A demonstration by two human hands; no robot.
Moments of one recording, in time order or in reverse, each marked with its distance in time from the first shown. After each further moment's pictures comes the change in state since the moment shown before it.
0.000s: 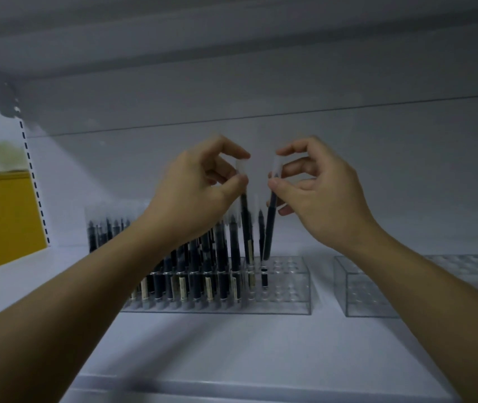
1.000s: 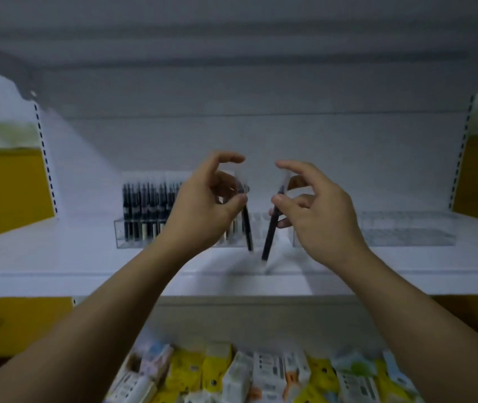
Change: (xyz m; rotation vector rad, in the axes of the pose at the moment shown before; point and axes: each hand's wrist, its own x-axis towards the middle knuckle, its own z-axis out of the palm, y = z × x) left_hand -0.103 0.065 -0.017 -0.256 0.022 -0.031; right_hand -0.117 -0.100 -0.030 -0.133 0.028 0.099
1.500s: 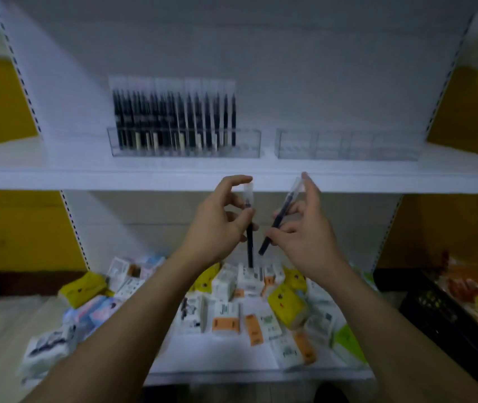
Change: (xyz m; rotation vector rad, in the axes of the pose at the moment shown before) left_hand -0.145 -0.025 0.065 -0.278 -0.140 -0.283; right_hand -0.157 0.033 0.005 -0.076 -0.121 0.404
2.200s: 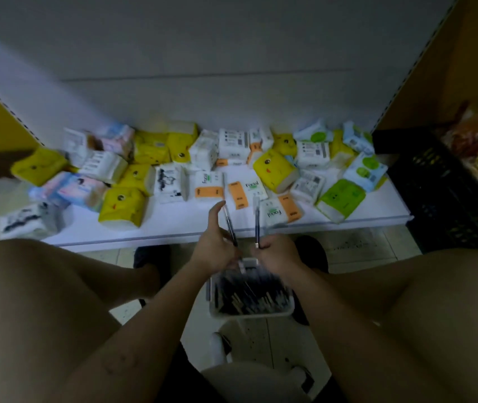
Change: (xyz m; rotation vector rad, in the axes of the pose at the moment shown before) left_hand -0.189 -0.210 0.113 0.017 -0.297 -0.836; right_hand -0.176 0.250 0.084 -0.240 -0.357 0.820
